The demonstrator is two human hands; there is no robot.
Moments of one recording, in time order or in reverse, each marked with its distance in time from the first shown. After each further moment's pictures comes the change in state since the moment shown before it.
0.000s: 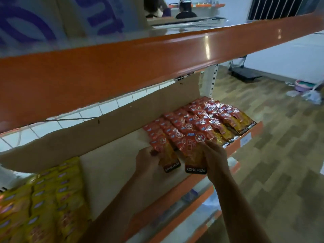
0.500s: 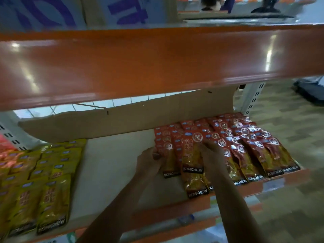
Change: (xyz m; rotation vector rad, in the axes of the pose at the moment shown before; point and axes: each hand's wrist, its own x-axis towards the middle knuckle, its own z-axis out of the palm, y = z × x) left_hand 0.027 0.012 0.037 0.049 0.237 -0.106; right_hand 0.114 -0.006 0.018 -0.240 -0.350 0.020
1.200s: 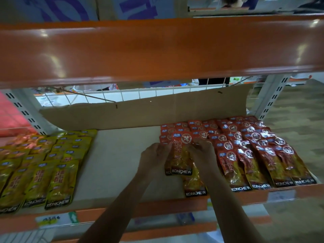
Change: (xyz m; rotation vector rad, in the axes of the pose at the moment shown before) left_hand -0.028 0.021 0.004 -0.026 0.128 0.043; right_hand 0.004 0.004 0.013 -0.199 -0.225 -0.093
